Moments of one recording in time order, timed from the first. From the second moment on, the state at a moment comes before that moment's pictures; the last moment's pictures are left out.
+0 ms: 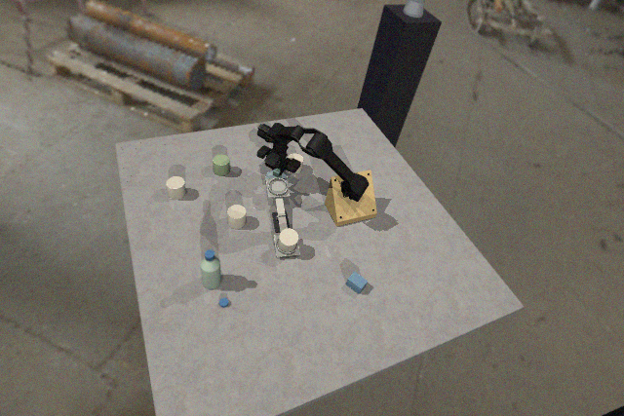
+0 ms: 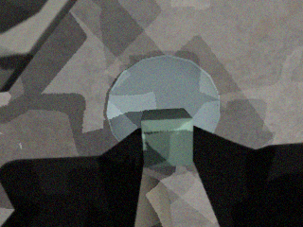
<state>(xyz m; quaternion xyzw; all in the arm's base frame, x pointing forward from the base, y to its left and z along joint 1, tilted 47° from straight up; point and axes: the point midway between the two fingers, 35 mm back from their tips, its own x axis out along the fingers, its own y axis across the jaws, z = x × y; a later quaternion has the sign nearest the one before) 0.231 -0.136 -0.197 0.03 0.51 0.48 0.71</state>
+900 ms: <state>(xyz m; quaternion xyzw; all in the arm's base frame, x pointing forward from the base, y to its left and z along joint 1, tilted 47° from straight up) 0.231 -0.121 -0.212 0.03 0.51 0.48 0.71</state>
